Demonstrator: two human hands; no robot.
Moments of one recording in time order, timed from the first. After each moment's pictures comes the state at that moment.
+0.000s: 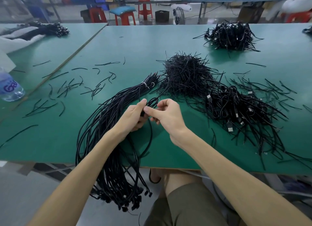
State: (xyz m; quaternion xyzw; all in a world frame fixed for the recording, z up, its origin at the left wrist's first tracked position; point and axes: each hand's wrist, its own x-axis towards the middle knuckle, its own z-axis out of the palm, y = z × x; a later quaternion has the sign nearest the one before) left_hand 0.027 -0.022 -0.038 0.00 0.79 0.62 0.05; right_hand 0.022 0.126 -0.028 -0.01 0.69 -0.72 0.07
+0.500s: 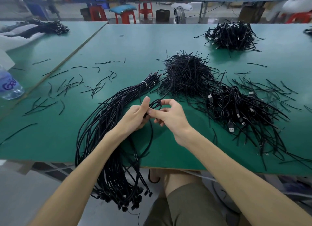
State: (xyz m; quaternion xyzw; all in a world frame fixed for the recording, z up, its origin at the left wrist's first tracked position) left_hand 0.028 -0.015 -0.034 0.03 0.80 0.60 0.05; right_hand 0.018 0.137 -0.032 -0.01 0.68 -0.72 0.12
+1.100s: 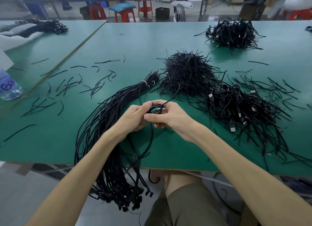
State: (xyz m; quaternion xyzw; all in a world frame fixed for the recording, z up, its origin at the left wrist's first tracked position) left_hand 0.028 -0.019 -0.035 0.01 0.78 0.62 0.07; right_hand 0.012 0.148 -0.026 -0.13 0.67 -0.69 0.22
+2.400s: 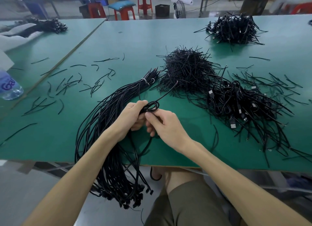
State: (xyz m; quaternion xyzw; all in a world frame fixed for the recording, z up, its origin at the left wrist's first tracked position) left_hand 0.029 -0.022 -0.040 0.00 0.77 0.64 0.07; right_hand 0.047 0.135 -0.046 -0.21 0.77 -0.61 0.05
